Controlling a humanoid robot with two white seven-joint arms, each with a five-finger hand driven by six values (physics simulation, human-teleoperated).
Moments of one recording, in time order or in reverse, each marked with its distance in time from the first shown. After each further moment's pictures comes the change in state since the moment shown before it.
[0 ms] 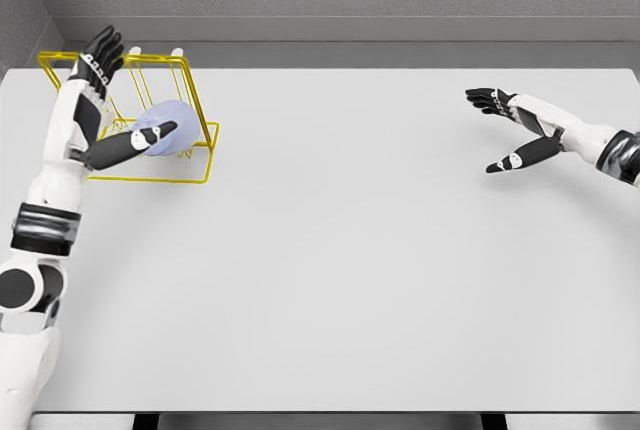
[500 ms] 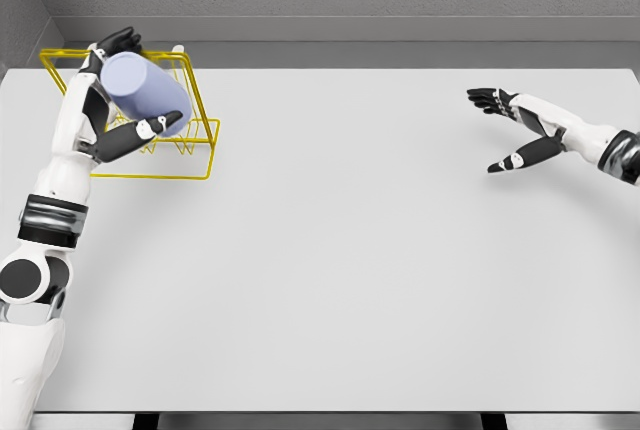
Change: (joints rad) left arm -0.043 -0.003 -0.029 0.022 -0.006 0.017 -0.002; right arm 0.000 -0.003 -0.001 0.000 0.000 0.000 0.000
